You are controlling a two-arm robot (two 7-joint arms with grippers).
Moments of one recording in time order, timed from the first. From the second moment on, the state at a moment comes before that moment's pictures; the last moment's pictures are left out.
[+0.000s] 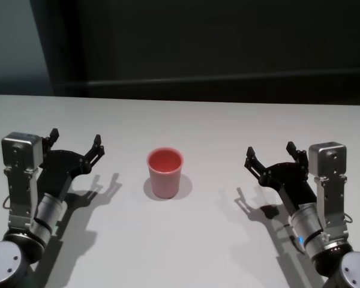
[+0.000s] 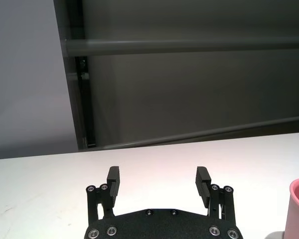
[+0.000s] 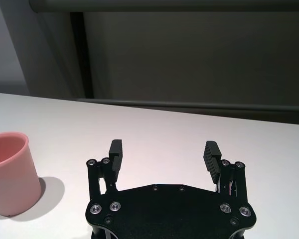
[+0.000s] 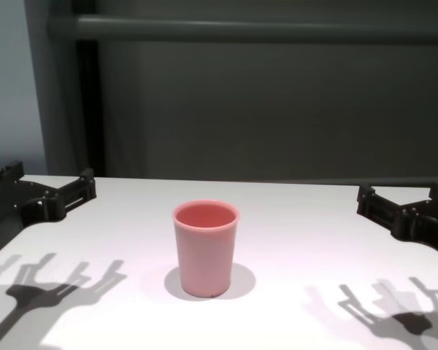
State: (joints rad) left arm 0.01 0.22 0.15 -1.53 -0.14 -0.08 -0.05; right arm -0.06 0.16 -0.26 -1.64 0.19 -0.04 -0.06
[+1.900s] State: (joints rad) left arm 0.00 0.22 0.15 -1.53 -0.13 -0.08 -0.06; right arm -0.06 0.16 -0.26 -1.64 0.19 -0.04 -0.06
